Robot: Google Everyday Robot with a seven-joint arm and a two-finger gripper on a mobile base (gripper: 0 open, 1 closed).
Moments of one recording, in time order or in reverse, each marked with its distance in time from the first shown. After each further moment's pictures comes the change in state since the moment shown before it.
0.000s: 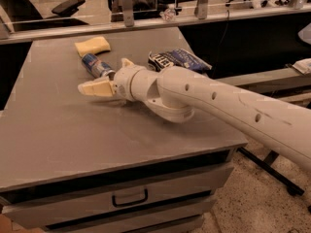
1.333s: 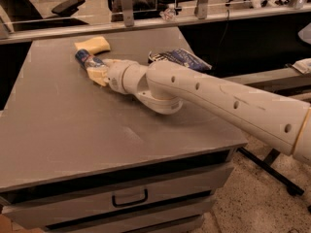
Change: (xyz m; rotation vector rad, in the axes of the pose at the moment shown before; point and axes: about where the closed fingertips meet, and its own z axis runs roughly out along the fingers) arm 0.000 -0.013 0.040 0.014 0.004 0.041
